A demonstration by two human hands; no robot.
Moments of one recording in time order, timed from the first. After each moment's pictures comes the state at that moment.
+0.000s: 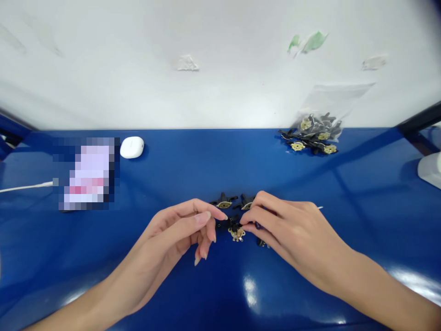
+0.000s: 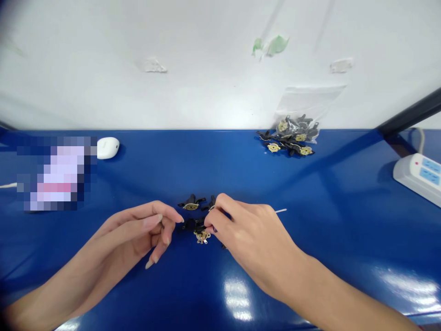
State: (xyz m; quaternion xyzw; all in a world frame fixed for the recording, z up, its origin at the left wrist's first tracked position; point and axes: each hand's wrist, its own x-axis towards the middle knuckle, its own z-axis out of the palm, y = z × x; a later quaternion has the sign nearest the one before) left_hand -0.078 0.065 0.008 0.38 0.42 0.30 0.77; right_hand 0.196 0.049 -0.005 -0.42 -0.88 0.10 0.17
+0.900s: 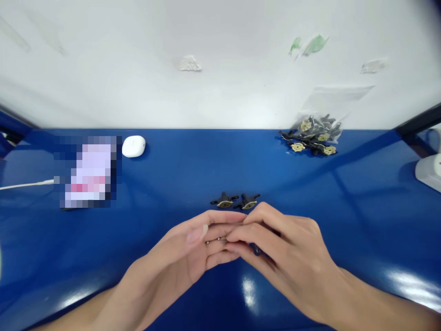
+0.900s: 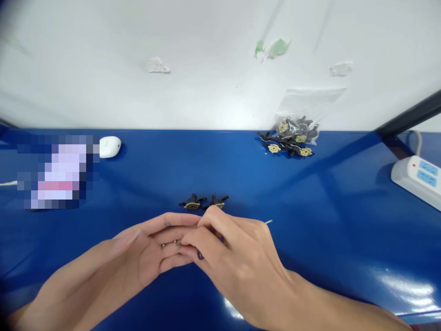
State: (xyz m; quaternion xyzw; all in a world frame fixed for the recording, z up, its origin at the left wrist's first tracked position) left_hand -0.075 0.045 0.006 0.28 0.24 0.30 0.88; right_hand 0.166 0.030 -0.003 -0.42 -0.84 0.13 0.31
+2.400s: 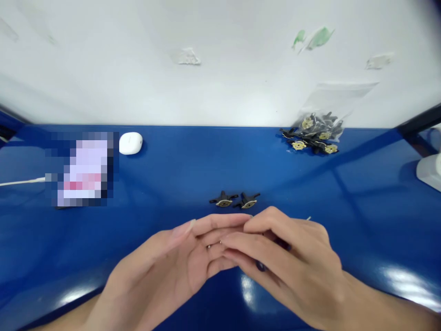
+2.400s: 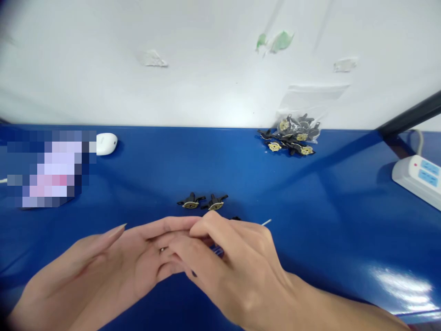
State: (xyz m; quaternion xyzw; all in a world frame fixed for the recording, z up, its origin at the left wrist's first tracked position) left_hand -0.073 0.044 0.010 0.22 0.19 0.31 0.90; right_hand 0.166 0.029 0.003 -0.42 -0.83 0.14 0.34
